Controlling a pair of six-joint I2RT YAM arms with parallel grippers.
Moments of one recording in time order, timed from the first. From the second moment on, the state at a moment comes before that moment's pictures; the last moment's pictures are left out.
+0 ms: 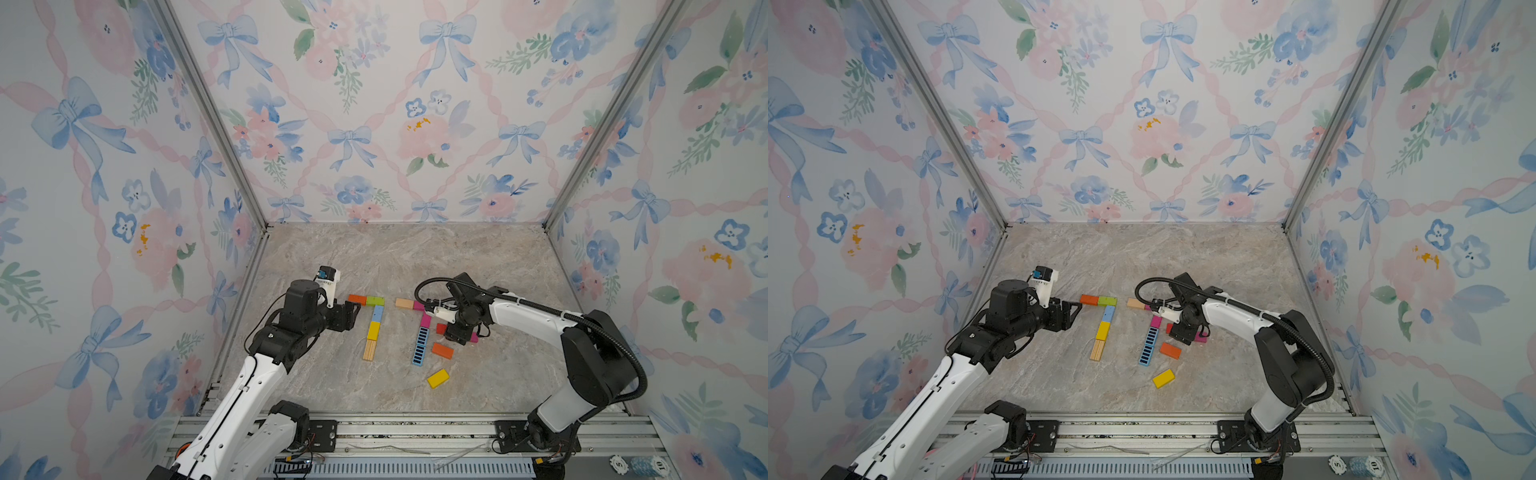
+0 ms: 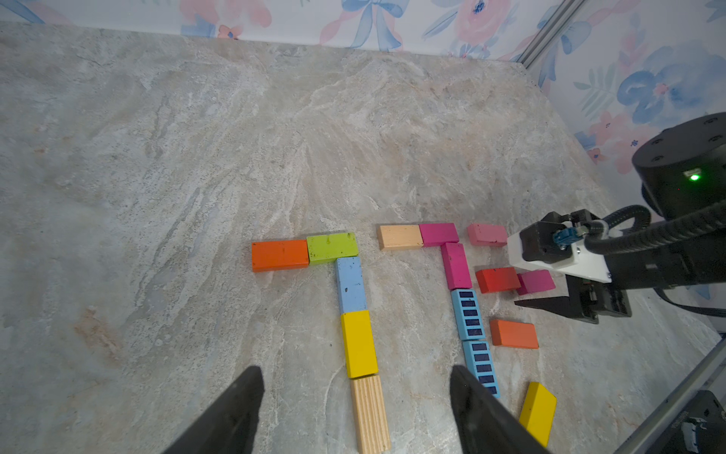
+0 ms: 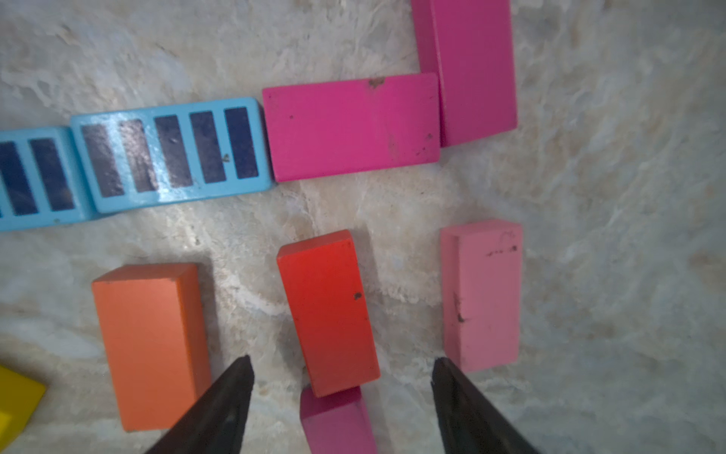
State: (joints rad) left arm -0.30 0.87 0.76 -0.52 0.20 -0.19; right arm 0.57 1.66 1.01 -0.62 -0.02 -0.63
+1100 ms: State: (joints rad) left arm -0.30 0.87 0.76 -0.52 0.20 -0.18; right arm 0.58 1.72 1.05 -0.61 -0.06 -0.65
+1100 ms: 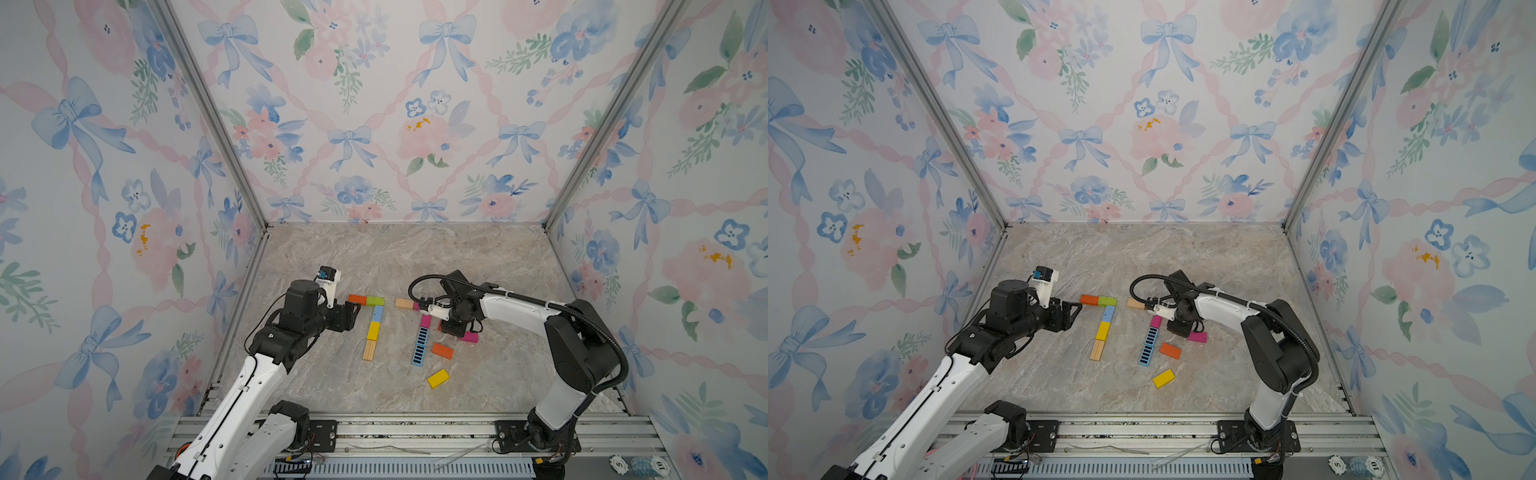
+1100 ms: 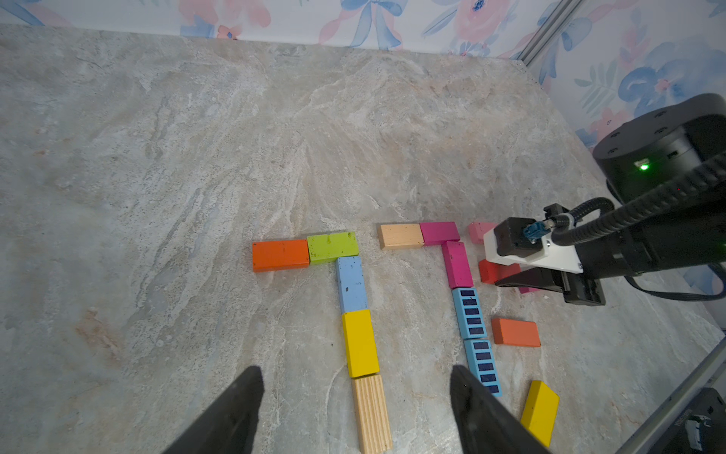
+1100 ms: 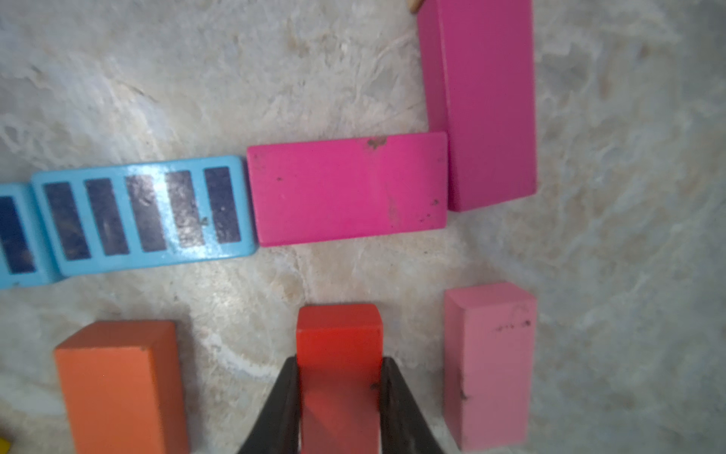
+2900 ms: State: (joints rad) left arm -0.29 0.88 0.76 -0.51 0.20 -0.18; right arm 0.32 1.74 1.05 -0.60 -0.13 -0.90
